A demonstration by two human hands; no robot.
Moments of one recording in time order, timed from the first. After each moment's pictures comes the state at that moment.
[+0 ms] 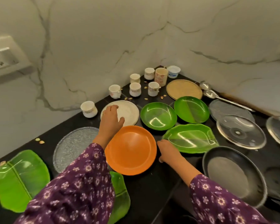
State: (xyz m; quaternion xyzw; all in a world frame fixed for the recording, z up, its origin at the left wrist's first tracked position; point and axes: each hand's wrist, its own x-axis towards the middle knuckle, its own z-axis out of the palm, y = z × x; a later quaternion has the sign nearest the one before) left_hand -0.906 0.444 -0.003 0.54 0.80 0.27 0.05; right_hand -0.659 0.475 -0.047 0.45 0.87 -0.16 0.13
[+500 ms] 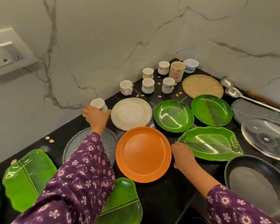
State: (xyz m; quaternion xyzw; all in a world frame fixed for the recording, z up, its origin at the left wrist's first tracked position) left_hand -1.011 0.469 -0.041 0.22 0.91 0.35 0.07; right_hand -0.678 0.482 -0.055 0.48 0.86 -0.08 0.15
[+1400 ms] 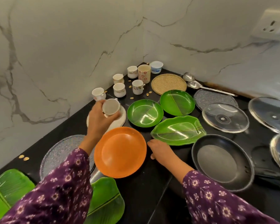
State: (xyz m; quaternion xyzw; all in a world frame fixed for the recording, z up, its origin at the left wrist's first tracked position) left_hand -0.888 0.457 0.026 0.53 0.71 0.45 0.10; right_hand -0.648 0.473 -0.068 0.44 0.88 -0.15 0.08
